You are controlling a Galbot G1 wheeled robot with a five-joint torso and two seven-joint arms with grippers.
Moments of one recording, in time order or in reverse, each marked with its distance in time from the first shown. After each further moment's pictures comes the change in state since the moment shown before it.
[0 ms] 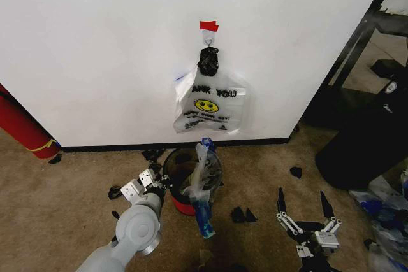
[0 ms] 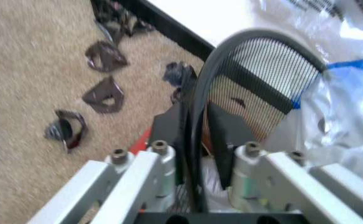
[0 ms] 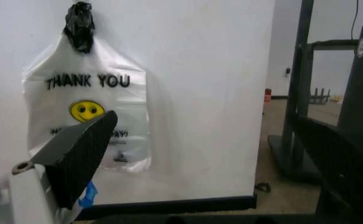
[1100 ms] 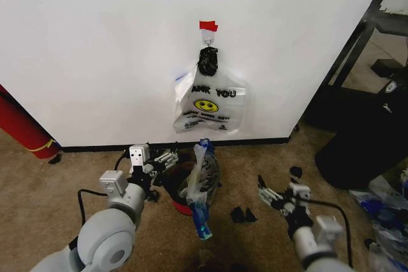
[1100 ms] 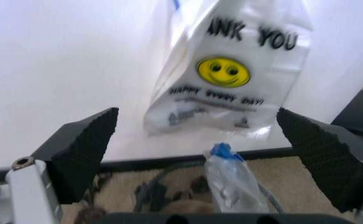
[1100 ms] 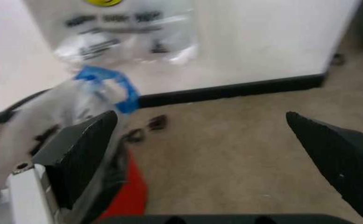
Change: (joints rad) left arm 0.066 0.242 -0.074 -0.318 0.419 0.080 0.248; right arm 0.420 -0.376 -0.170 0.200 0.628 -1.044 0.257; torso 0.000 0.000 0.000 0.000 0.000
